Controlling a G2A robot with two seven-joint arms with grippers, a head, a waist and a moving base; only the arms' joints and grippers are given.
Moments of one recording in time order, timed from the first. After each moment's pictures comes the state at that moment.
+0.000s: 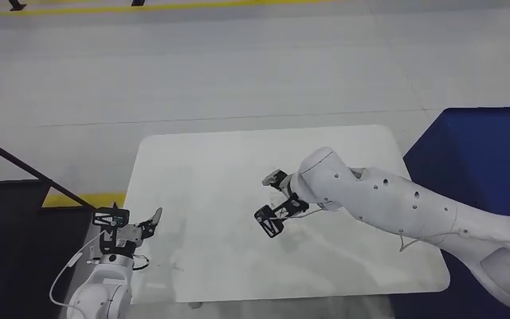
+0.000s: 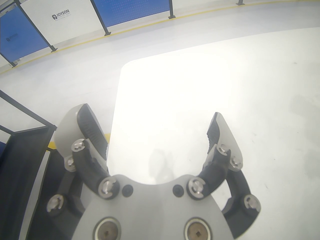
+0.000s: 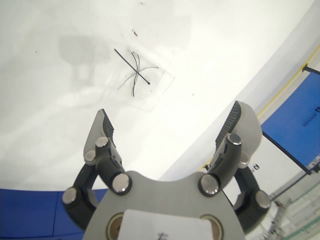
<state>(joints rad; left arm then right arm) 1.73 -1.15 -1.60 -1.80 1.33 0.00 0.00 -0.21 -0.96 0.17 -1.70 -1.24 -1.01 0.76</state>
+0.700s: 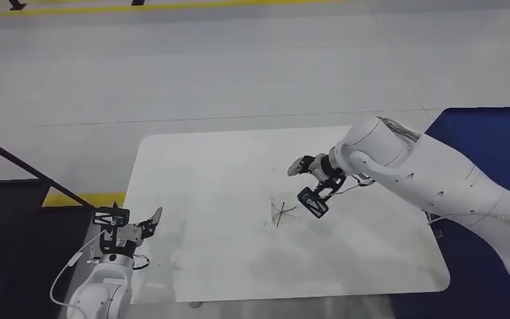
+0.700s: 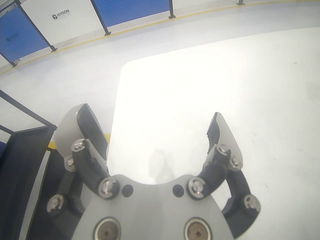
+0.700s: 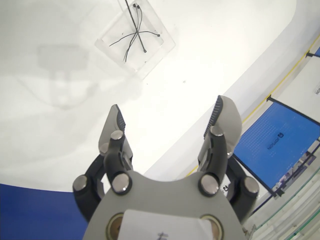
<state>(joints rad) 1.73 -1.15 -1.60 -1.80 1.33 0.00 0.00 -0.11 -0.84 0.17 -1.44 -2.20 -1.00 -0.58</state>
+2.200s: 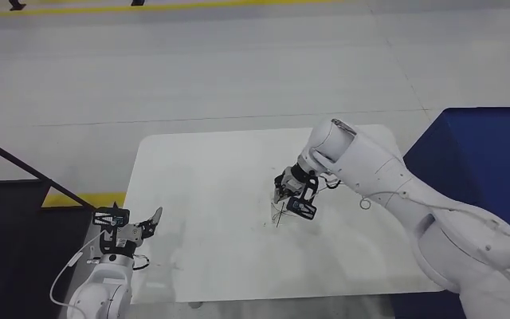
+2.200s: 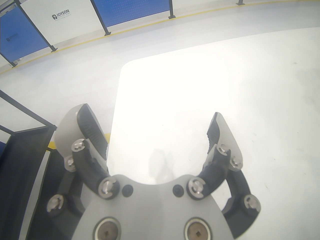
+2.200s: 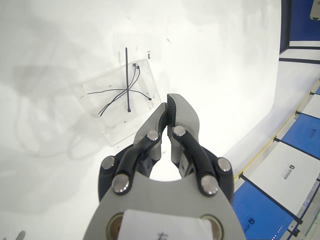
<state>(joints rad) 1.73 -1.15 -1.60 -1.80 1.33 0.00 0.00 -0.19 -1.29 0.17 -0.73 -2.69 -0.51 -1.31</state>
